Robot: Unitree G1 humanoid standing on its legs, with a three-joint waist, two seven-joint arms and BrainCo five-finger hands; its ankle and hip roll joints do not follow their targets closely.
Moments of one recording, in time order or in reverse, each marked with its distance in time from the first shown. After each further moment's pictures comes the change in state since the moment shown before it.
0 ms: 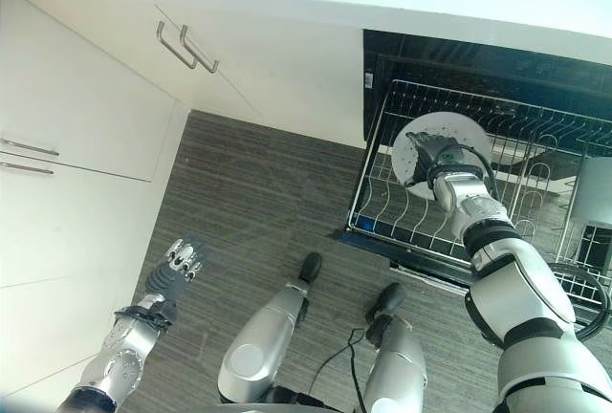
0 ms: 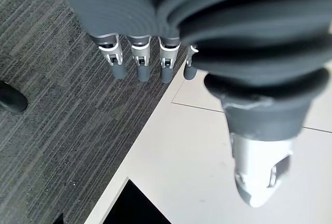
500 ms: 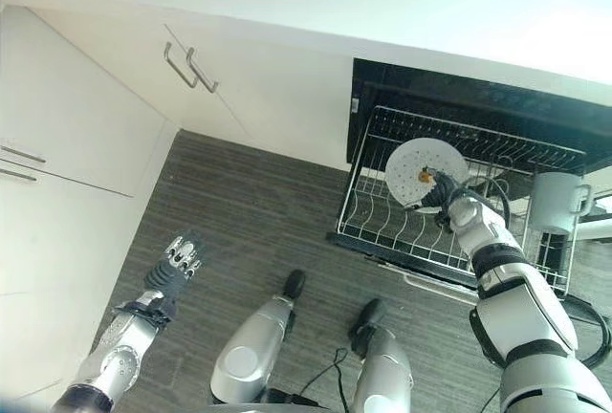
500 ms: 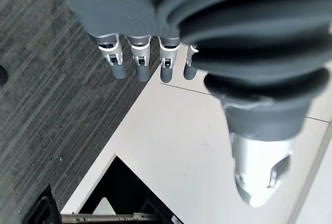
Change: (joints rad) left arm 0.002 0.026 0.007 -0.046 0.007 0.057 0.038; right arm 0.232 0.002 -0.288 -0.079 0.694 0.058 0.248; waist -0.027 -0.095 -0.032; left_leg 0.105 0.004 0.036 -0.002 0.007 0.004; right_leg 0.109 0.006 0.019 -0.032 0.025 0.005
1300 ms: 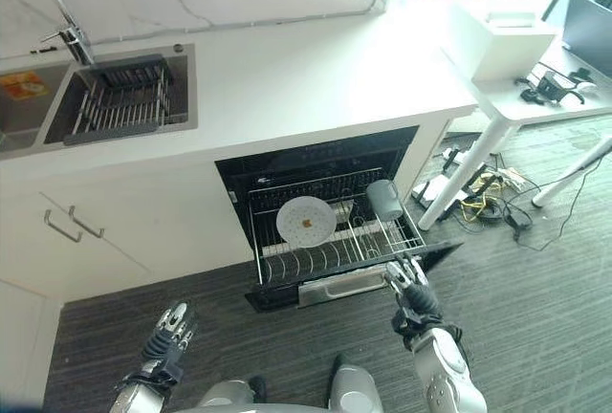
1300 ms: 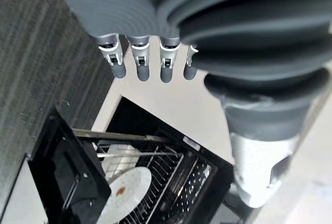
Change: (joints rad) left arm 0.252 -0.252 0.152 0.102 0.122 -0.029 0.057; right arm 0.957 0.433 -0.389 -0.860 0.674 0.098 -0.038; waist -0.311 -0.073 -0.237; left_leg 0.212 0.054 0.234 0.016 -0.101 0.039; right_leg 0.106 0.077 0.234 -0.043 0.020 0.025
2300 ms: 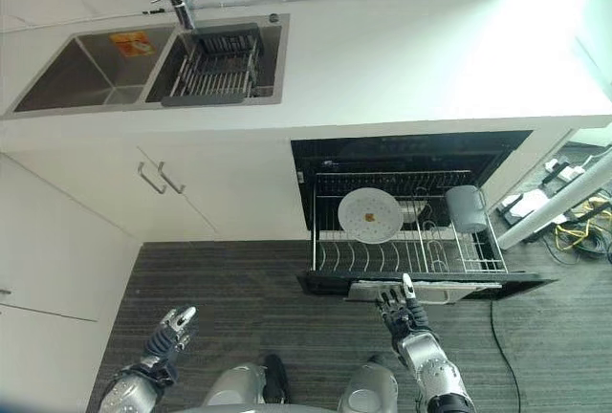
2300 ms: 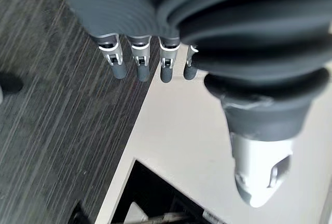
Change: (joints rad) left arm -0.081 0.119 -0.078 0.118 0.079 0.039 -0.006; right arm -0.262 -0.005 -0.002 0.495 0.587 0.069 -0.088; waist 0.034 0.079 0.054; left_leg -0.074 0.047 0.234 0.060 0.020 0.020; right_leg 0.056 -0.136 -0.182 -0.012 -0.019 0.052
